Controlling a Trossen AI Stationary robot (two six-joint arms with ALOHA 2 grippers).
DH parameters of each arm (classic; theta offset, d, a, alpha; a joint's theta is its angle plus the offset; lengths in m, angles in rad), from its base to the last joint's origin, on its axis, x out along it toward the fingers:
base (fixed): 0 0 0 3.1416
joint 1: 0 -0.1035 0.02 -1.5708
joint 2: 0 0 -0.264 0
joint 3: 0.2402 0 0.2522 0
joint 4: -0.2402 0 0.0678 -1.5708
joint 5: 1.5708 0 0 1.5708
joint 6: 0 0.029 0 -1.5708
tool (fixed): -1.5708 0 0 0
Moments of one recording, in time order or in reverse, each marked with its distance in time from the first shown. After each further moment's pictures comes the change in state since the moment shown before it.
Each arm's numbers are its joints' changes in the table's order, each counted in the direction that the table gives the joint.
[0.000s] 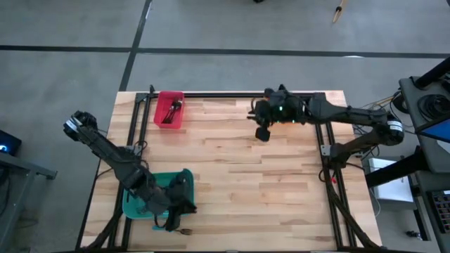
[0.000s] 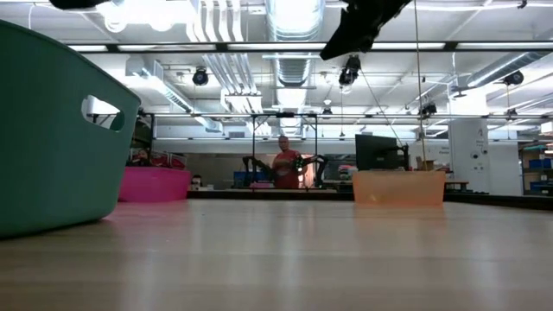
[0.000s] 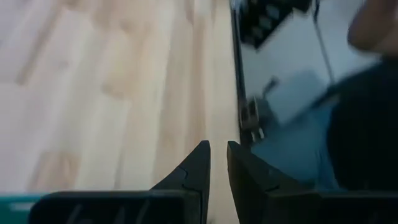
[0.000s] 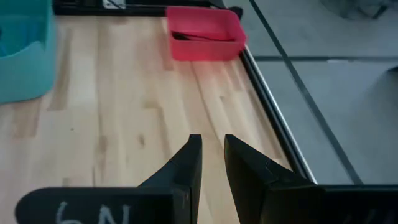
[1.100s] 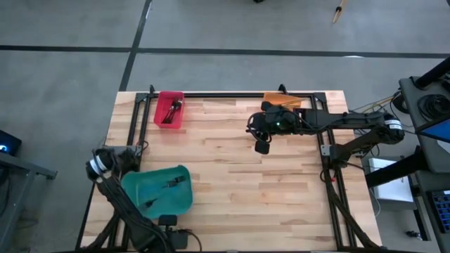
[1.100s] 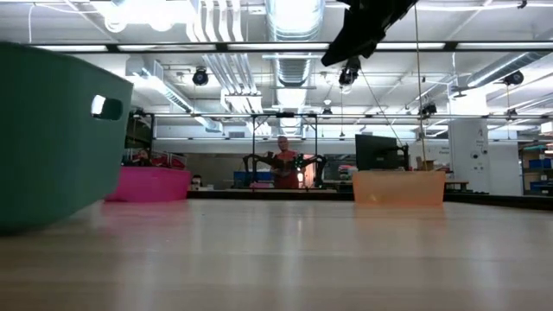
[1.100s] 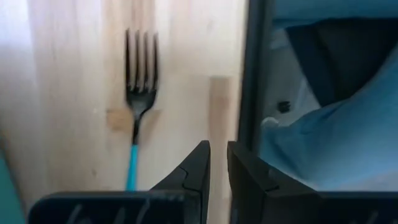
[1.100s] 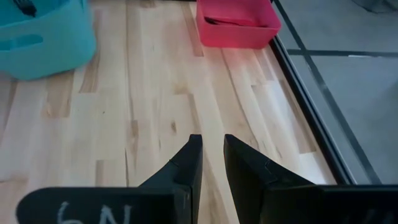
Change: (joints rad) left arm 0.260 -0.614 0.461 -0.512 -0.248 -0.249; right arm -0.135 -0.003 -0.075 0.028 -0.053 0.071
